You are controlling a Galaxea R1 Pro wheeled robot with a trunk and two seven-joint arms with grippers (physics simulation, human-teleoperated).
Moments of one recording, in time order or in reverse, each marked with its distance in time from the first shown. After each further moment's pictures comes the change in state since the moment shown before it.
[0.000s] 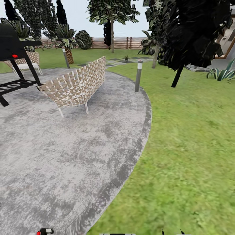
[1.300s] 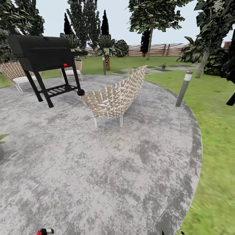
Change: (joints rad) left arm 0.000 -0.001 -0.001 0.000 0.000 0.000 0.000; right arm 0.000 0.000 0.002 0.001 0.000 0.000 0.000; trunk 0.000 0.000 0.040
